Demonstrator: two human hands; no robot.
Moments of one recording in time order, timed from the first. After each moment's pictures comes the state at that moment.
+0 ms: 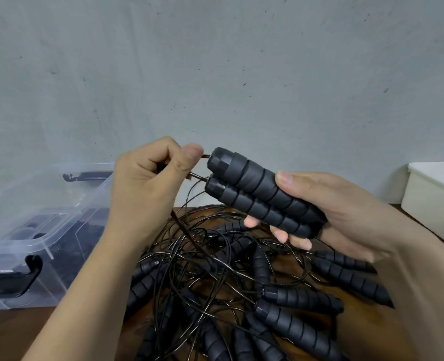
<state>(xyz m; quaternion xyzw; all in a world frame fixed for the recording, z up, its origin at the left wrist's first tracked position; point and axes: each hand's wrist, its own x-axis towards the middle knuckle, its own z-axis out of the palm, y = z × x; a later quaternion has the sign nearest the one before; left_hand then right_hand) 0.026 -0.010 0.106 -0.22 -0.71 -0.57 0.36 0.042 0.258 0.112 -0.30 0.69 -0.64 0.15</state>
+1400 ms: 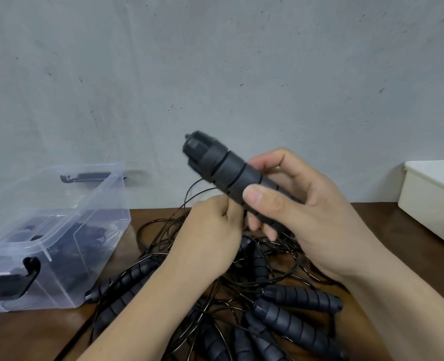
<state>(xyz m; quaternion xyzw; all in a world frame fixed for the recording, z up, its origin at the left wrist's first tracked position) 0.048 0.055 0.073 -0.10 -0.91 -0.37 0.15 0.064 0.223 0.104 -0.31 0.69 -0.65 -0.06</state>
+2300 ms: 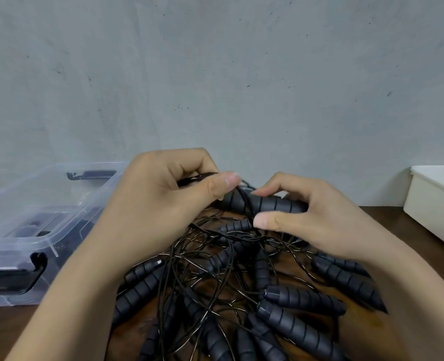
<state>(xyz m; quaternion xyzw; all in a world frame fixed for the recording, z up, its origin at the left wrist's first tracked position) 0.081 -0.001 0.131 -0.23 -0.81 -0.49 0.23 0.042 0.246 0.108 -0.24 0.87 -0.42 -0.05</state>
